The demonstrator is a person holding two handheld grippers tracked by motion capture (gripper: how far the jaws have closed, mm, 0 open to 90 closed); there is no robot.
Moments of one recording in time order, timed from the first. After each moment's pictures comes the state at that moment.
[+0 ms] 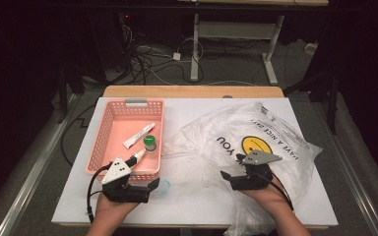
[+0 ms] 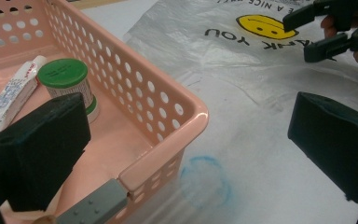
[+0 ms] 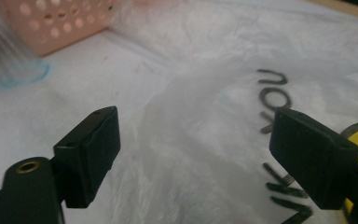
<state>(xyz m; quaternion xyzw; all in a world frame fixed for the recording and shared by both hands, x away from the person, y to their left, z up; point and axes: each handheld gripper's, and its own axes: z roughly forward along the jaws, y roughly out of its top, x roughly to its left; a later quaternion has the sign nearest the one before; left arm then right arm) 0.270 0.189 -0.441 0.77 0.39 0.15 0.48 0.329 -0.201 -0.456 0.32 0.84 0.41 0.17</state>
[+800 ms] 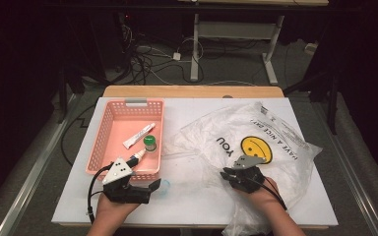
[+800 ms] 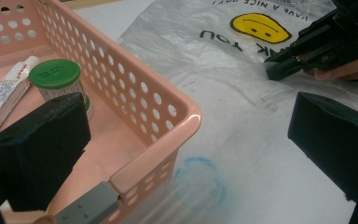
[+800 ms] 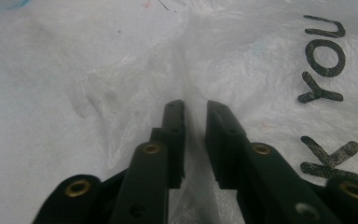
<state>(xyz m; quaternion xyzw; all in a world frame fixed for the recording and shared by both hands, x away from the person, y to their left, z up) 0.269 0.188 -0.441 0.77 0.38 0.14 0.49 0.335 -0.190 -0.485 0.30 0.88 0.35 0.14</state>
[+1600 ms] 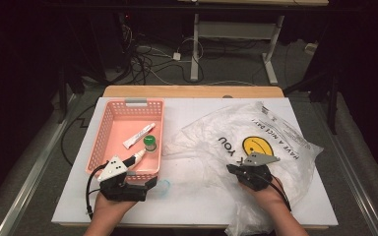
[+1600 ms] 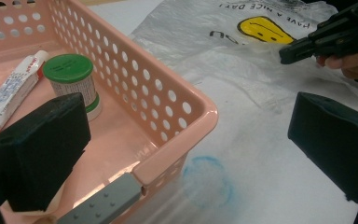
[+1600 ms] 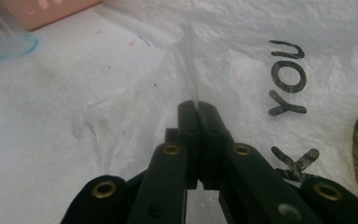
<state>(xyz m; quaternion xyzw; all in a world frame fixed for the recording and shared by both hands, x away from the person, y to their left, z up) 0.273 0.198 -0.444 0.76 0.39 0.14 0.49 0.335 -0.209 -0.473 0.33 0.84 0.41 0.15</state>
